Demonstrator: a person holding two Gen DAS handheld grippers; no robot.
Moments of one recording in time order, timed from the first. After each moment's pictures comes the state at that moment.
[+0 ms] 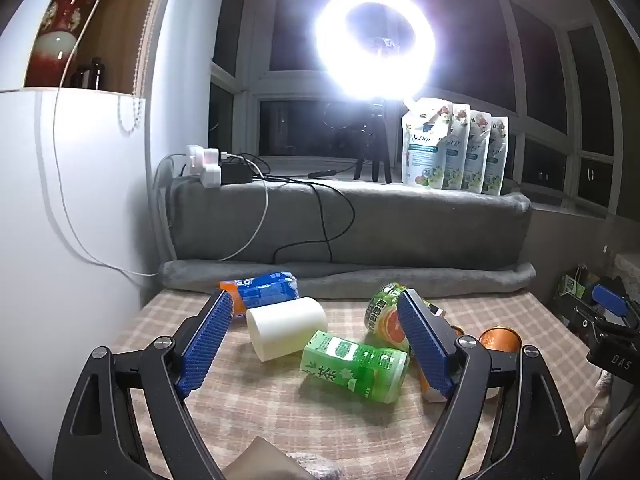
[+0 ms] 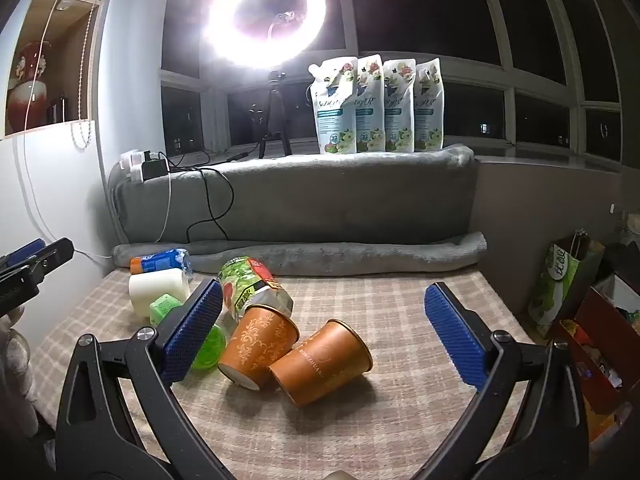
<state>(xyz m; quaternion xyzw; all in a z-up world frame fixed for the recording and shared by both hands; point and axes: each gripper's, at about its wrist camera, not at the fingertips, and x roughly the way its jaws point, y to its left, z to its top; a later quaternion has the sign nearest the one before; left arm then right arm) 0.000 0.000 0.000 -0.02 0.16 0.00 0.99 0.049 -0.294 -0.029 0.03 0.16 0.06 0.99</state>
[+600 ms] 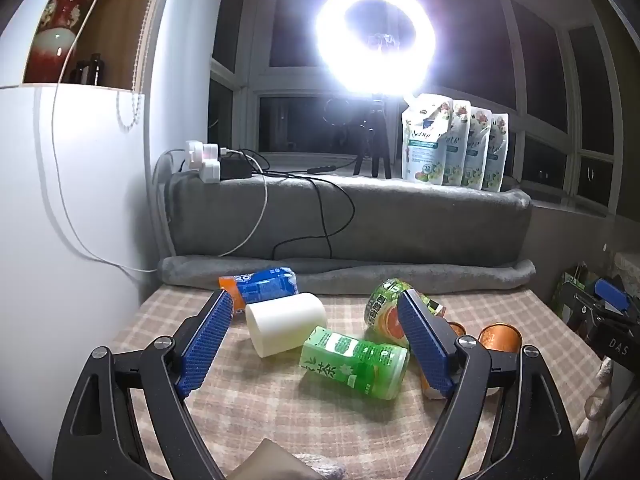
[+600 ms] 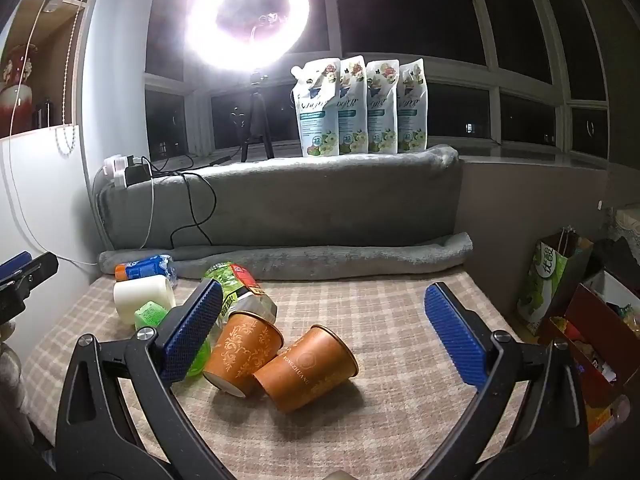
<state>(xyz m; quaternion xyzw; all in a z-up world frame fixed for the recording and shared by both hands) 0.001 0.000 -0.006 -0.02 0.16 0.00 0.99 0.054 -0.299 -0.031 0.03 0.16 0.04 0.99</state>
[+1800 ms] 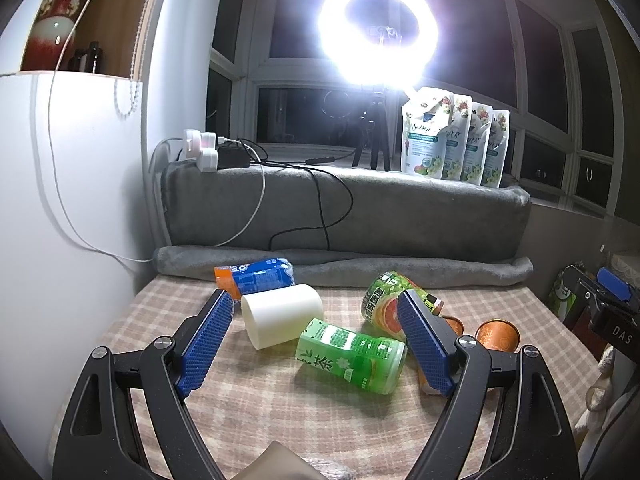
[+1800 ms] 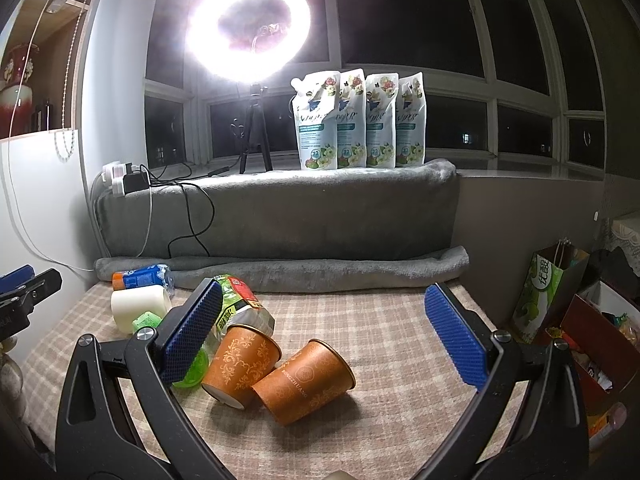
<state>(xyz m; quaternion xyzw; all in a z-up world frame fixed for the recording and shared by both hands) 0.002 0.001 -0.011 -0.03 0.18 0.00 0.98 0.054 -0.296 -0.023 0.02 0.14 0.03 0.99</state>
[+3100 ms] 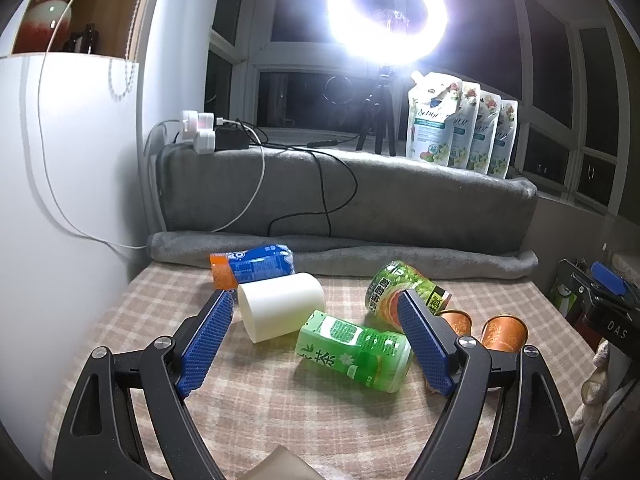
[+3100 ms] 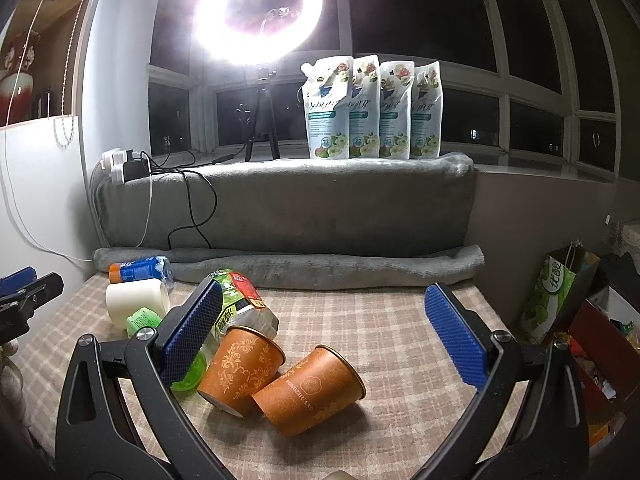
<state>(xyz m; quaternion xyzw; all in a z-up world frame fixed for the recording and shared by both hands) 0.021 0.007 -0.017 -0.04 0.21 -0.01 0.98 0.081 -0.287 -0.032 0.01 0.16 0.04 0.99</state>
